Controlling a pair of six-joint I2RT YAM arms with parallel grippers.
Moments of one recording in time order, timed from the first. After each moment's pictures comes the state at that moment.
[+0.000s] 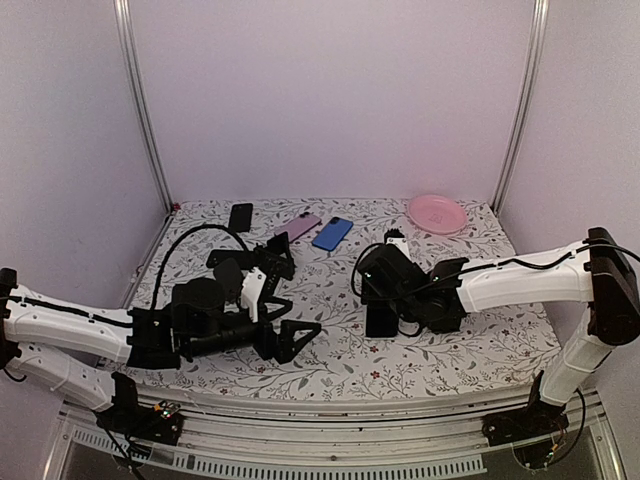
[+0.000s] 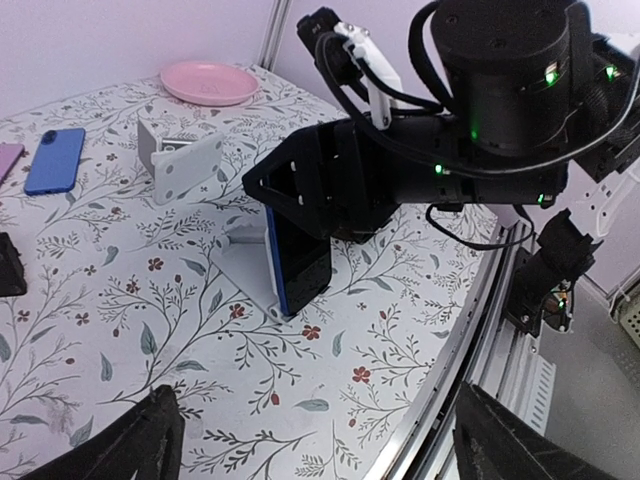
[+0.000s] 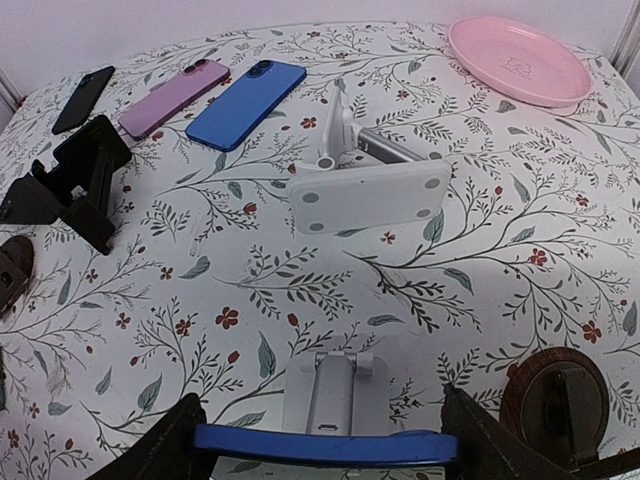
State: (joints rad) left arm -1.18 1.18 0.55 0.34 -0.17 -0.39; right arm 1.04 1.66 1.06 -0.27 0.72 0.78
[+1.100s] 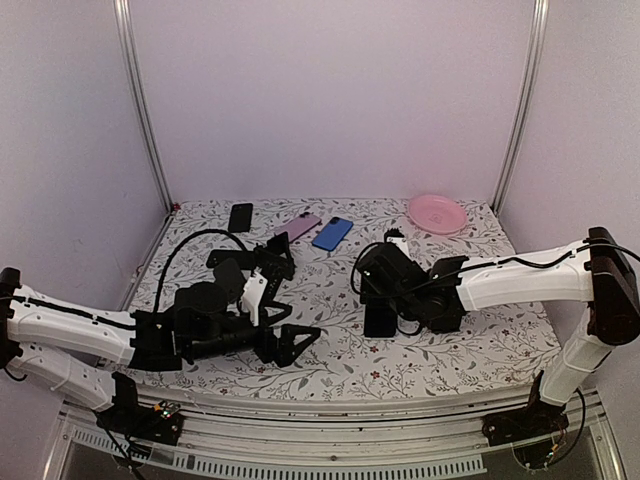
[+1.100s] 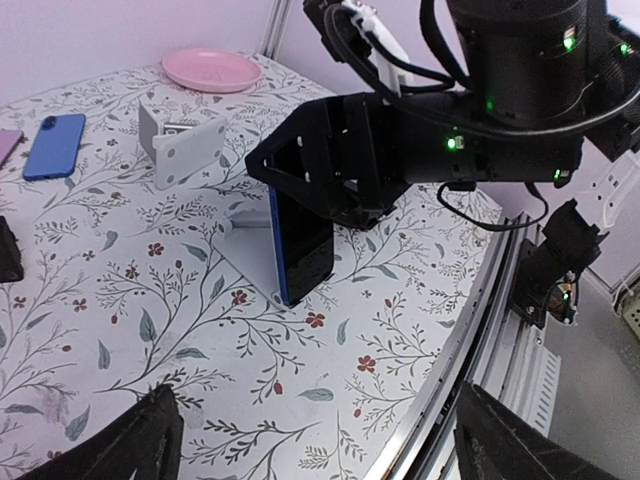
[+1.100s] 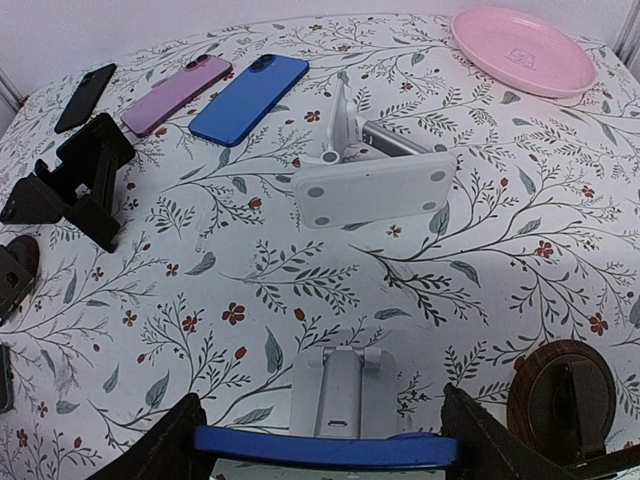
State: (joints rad) left arm -1.18 1.20 0.52 0.36 -0.16 -0.40; right arm 1.04 1.66 1.07 -0.29 0.69 0.80
